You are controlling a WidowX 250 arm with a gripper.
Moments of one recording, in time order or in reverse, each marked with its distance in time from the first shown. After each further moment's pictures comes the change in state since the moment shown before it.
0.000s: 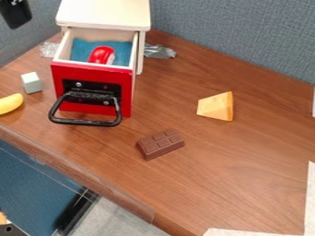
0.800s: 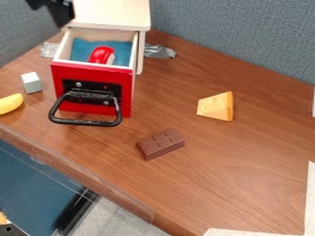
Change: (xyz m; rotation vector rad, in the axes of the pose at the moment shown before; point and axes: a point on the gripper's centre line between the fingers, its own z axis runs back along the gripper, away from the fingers) arm 0.052 -0.011 -0.043 -0.016 -0.011 0.071
